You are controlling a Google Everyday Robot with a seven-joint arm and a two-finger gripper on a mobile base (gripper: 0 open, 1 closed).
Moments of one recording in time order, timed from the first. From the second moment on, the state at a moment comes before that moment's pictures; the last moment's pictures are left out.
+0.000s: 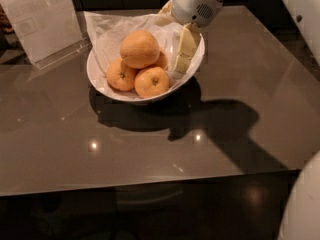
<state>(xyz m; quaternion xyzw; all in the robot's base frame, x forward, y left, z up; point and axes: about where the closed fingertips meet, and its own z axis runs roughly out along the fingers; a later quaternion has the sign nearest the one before) 0.582 -0.017 0.961 -0.75 0.61 0.16 0.22</state>
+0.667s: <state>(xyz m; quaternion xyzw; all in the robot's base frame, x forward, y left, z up) 0.612 0.034 0.936 -0.77 0.57 0.20 0.21</state>
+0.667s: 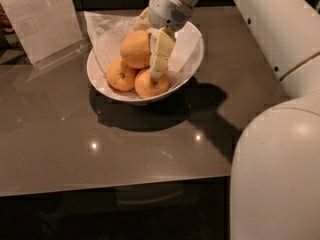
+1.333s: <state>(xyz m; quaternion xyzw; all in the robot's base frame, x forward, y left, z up) 0.629 0.051 0.927 -0.76 0.57 0.20 0.22</state>
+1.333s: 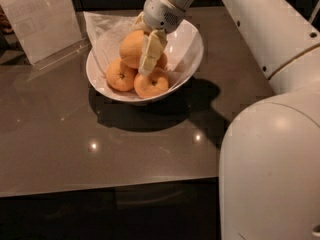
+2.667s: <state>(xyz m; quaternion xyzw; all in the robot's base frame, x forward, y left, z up) 0.629 0.052 0.927 -0.76 0.57 0.20 0.22</state>
